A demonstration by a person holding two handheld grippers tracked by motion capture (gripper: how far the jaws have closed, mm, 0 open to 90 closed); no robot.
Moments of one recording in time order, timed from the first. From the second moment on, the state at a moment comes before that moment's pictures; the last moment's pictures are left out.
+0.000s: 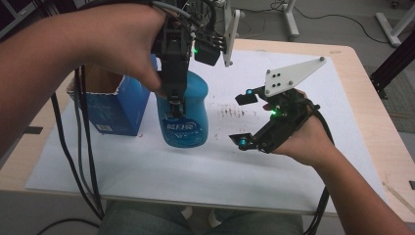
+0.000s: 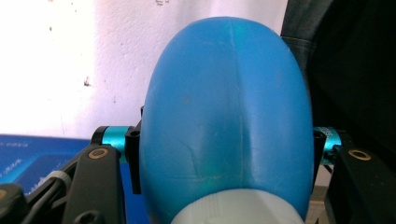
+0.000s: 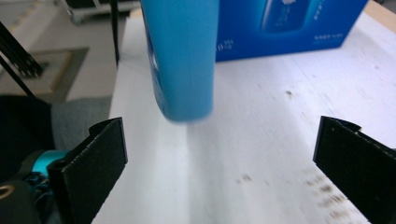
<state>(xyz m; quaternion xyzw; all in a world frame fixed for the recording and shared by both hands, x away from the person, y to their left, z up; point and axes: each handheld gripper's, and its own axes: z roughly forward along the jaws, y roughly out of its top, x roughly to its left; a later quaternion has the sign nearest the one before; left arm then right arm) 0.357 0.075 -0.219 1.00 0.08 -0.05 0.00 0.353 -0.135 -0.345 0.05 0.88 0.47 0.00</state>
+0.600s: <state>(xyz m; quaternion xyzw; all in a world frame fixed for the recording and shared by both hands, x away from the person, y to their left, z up) 0.381 0.134 -0.147 0.97 0.24 -0.05 0.04 0.383 -0.155 -0.306 0.02 0.96 0.27 0.00</state>
